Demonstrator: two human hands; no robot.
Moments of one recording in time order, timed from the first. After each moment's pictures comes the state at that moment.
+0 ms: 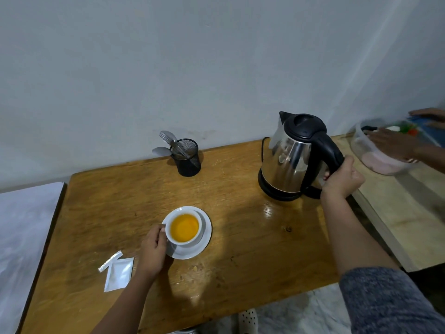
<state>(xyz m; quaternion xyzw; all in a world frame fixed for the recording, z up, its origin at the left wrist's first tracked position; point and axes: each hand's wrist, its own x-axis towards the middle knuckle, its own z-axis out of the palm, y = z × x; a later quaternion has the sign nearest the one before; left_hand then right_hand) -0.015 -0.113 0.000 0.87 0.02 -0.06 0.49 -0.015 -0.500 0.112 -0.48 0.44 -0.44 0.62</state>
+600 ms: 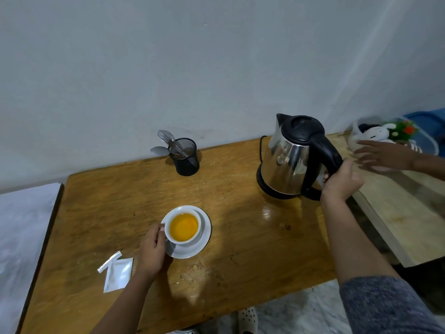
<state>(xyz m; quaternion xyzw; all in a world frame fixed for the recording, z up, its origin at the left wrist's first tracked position) -0.014 -0.113 0.001 0.86 0.03 -0.07 0.50 -0.023 -0.497 0.107 -0.48 0.42 -0.45 0.62</state>
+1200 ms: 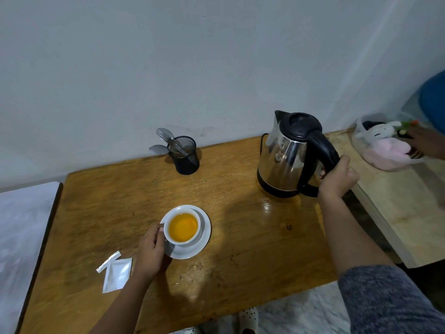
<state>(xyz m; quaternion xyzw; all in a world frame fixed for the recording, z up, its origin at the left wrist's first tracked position) -0.011 -0.108 -0.006 0.87 0.03 -0.07 0.48 -0.008 -0.503 0.091 -0.51 0.44 -0.43 0.60</state>
